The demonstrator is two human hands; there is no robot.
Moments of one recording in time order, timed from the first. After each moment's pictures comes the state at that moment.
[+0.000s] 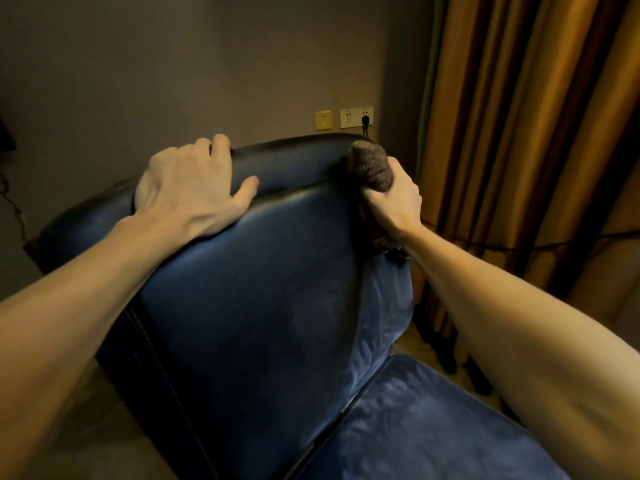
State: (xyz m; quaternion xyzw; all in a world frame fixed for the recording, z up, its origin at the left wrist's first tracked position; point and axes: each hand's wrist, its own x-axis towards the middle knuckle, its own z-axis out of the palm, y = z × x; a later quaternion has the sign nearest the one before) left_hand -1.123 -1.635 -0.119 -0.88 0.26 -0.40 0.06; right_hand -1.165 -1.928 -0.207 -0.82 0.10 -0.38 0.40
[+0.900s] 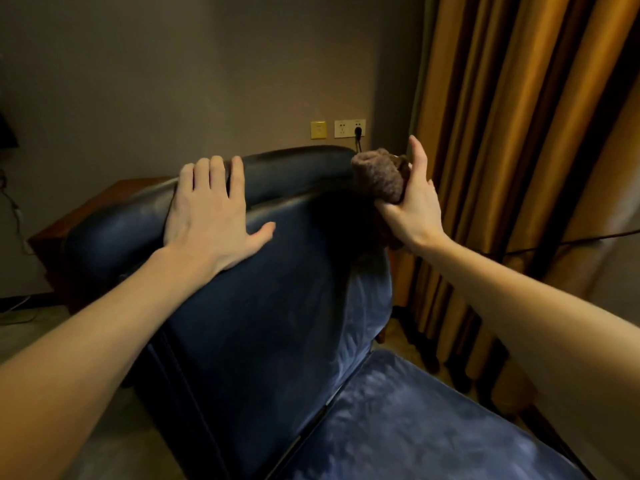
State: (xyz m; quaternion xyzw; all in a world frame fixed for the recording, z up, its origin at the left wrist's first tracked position) left_hand -1.169 -1.628 -0.146 -0.88 0.21 -0.38 0.17; right_hand -1.246 -1.918 -0.176 -0.85 0.09 -0.40 0.34
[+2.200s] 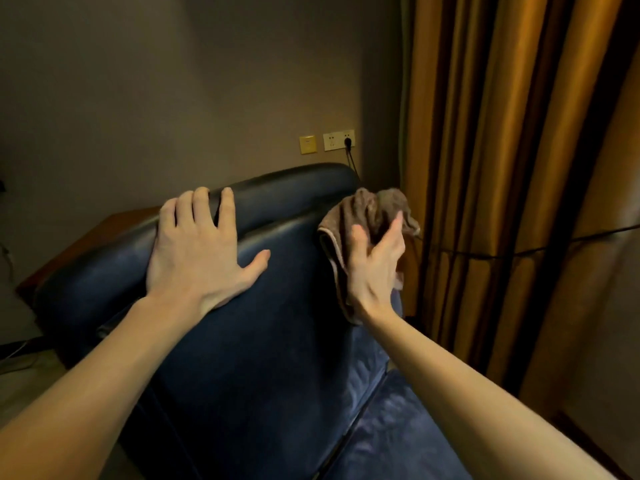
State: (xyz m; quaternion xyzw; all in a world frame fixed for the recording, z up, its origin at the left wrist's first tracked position) left_hand -1.158 -1.634 -0.149 -0.88 0.23 -0.38 0.15; right_hand -1.204 -1.849 -0.249 -0.68 0.24 -0.46 0.52
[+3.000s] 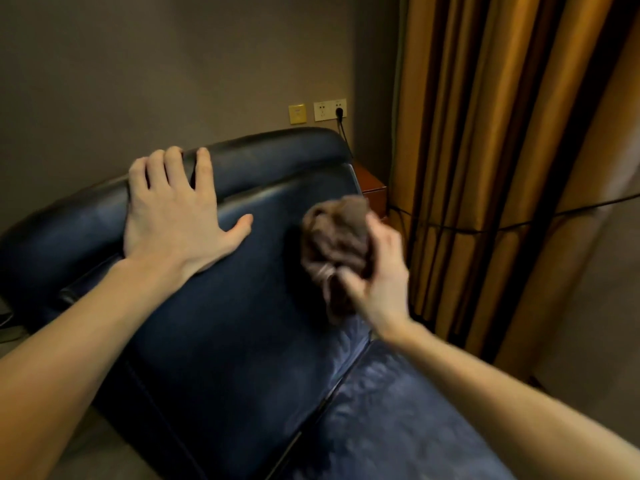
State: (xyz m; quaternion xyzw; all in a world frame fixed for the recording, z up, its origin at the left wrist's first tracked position) left_hand -1.156 -1.646 -0.155 -0.87 0.22 -0.42 0.12; right_hand -1.276 -1.870 -0.292 -0.79 0.05 -0.46 0.40
